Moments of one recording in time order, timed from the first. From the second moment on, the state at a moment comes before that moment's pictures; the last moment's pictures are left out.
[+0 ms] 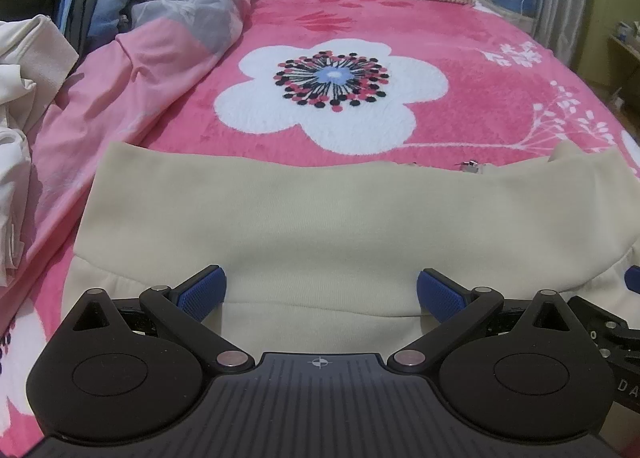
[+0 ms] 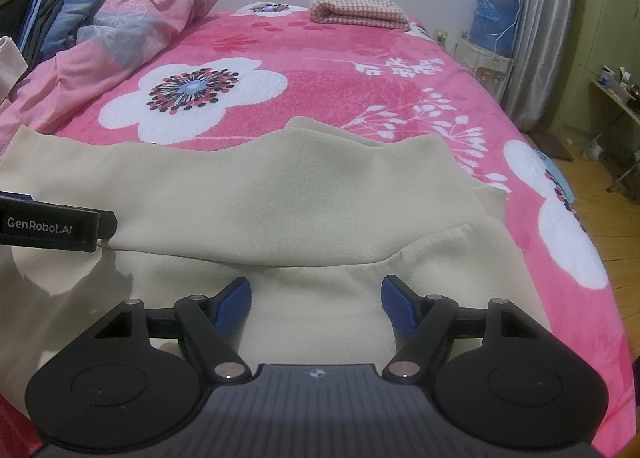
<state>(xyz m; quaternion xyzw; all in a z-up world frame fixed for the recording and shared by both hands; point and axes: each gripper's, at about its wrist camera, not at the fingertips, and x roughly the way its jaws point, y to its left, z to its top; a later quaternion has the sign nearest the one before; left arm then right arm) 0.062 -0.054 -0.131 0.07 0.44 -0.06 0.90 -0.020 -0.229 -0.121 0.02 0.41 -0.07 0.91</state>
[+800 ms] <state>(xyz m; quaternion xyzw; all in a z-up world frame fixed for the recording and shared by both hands) 0.062 -0.054 -0.131 0.07 0.44 -0.06 0.89 -0.021 -0.229 -0.121 0.01 0.41 -0.07 0.91</state>
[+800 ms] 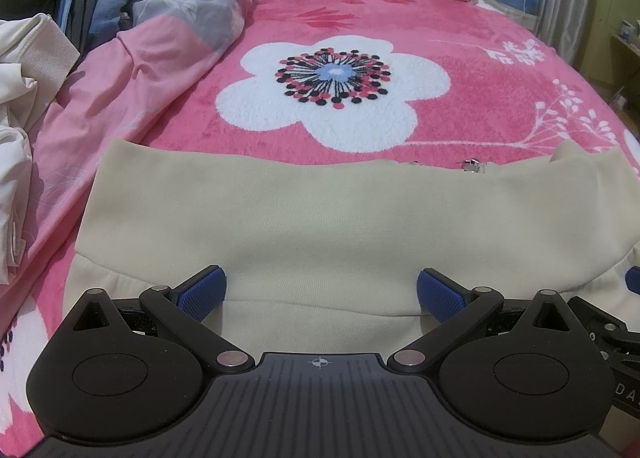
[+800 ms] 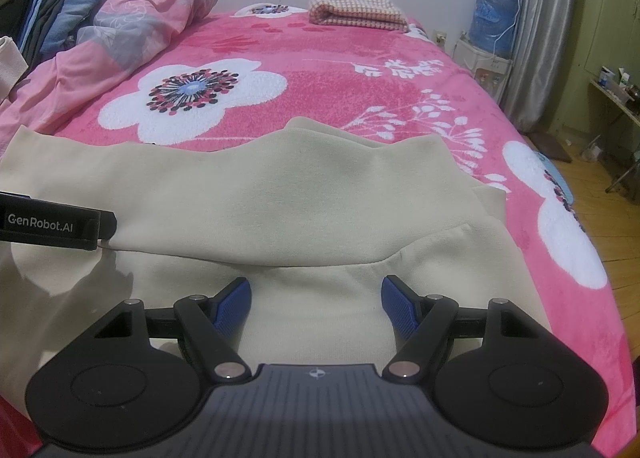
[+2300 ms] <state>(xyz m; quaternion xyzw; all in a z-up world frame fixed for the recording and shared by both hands) 0.074 -0.053 -0.126 0.06 0.50 -0.05 0.86 -0.016 -0.209 -0.119 0.00 0.44 -0.08 0.89</state>
